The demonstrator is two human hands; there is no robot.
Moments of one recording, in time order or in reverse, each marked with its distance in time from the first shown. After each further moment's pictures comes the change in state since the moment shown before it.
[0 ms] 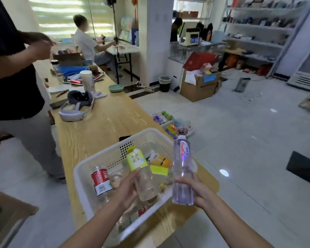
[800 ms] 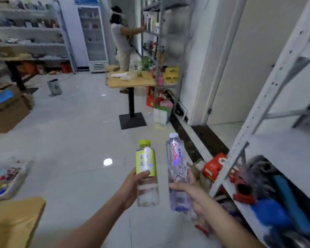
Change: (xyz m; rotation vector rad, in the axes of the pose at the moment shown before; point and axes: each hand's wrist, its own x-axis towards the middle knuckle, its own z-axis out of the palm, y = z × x) left_hand -0.157 -0.366 0.342 0.721 -1.031 -0.527; right_hand -0.423 0.110 -0.319 0.366 0.915 -0.485
